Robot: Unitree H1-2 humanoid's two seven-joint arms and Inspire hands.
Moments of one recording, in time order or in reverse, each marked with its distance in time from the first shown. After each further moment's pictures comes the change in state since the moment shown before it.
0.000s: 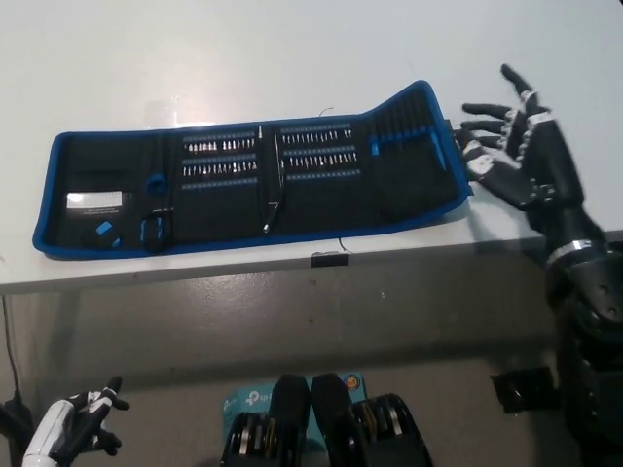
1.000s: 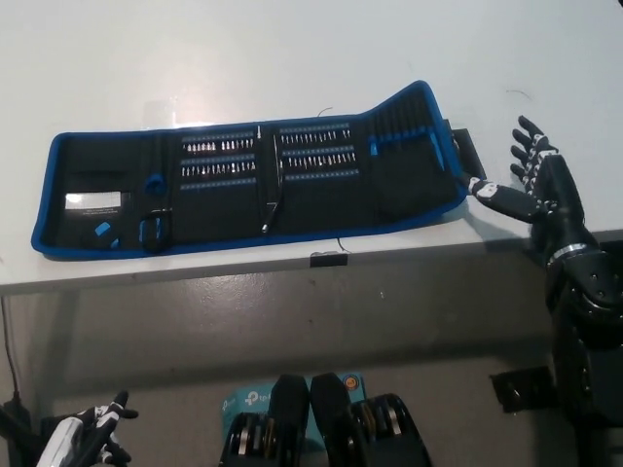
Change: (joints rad) left_arm 0.030 -0.039 0.010 0.001 0.001 -0.001 0.005; right_arm -0.032 -0.004 -0.080 0.231 0.000 0.033 -0.076
